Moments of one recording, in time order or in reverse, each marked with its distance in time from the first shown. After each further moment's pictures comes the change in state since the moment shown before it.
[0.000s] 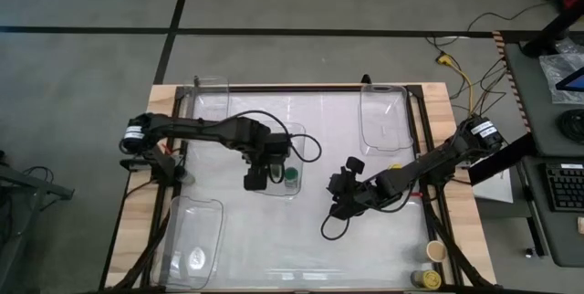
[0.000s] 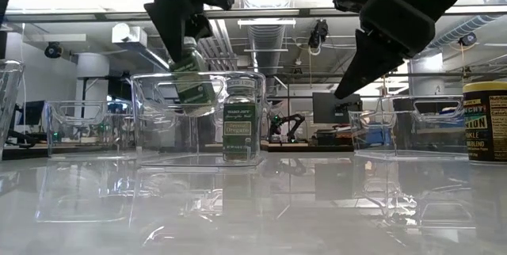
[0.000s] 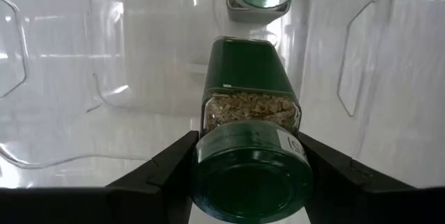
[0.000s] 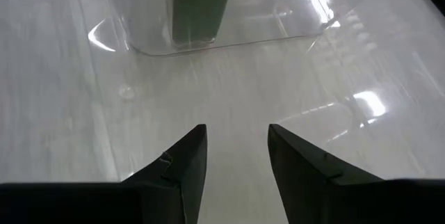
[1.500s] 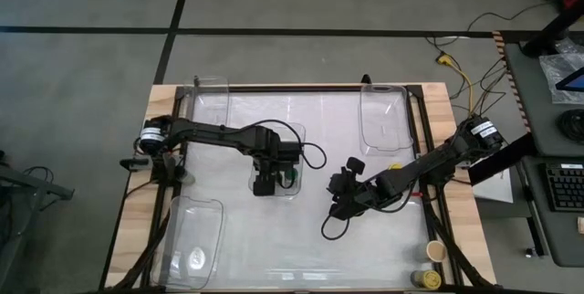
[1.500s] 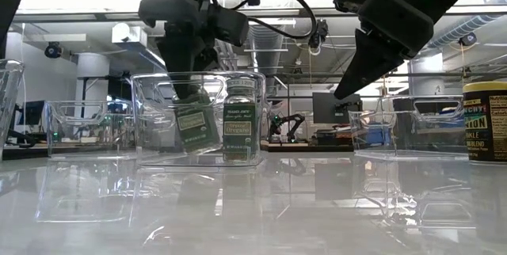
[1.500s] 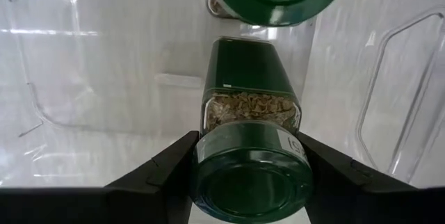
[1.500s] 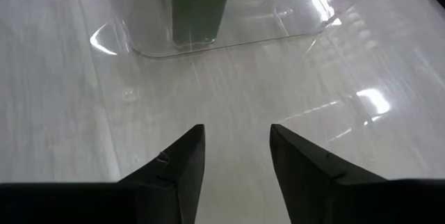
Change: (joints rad) left arm 0.004 0.134 -0.035 0.082 0.067 -0.027; right arm 0.002 0.000 -0.005 0.007 0.001 0.025
